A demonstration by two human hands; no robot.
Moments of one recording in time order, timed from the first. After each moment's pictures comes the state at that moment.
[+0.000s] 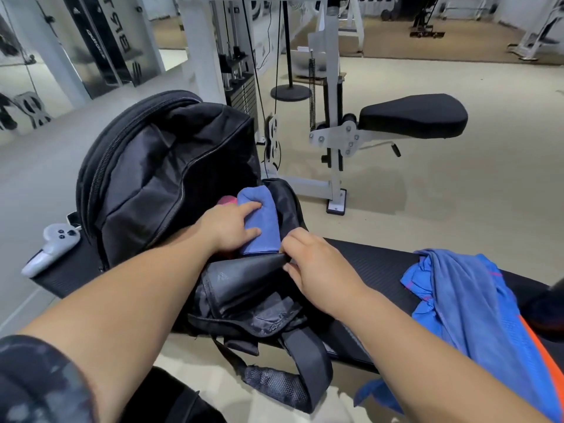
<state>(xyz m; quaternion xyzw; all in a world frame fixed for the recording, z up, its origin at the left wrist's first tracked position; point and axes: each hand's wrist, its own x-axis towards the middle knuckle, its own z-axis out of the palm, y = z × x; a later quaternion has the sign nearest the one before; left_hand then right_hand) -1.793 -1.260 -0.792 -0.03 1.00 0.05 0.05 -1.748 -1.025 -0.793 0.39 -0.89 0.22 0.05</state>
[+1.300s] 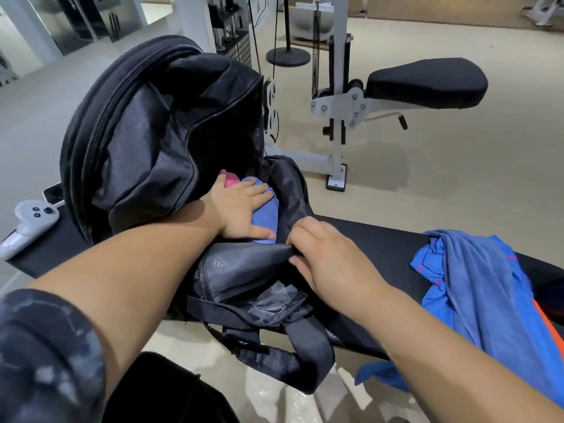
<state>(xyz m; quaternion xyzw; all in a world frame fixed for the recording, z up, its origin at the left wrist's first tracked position) -1.819 -1.264 -0.825 0.13 0.98 -0.13 0.12 -1.743 -1.021 -0.803 0.40 -0.90 0.17 0.07</state>
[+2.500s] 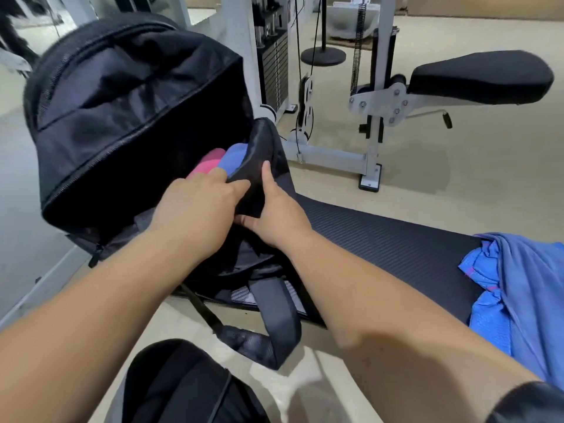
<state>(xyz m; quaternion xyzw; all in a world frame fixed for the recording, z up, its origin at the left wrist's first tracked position) -1.686 -1.288 -0.745 -0.03 0.99 -0.14 -0.06 -1.791 -1.183 -0.847 0.24 -0.90 0.34 -0.10</state>
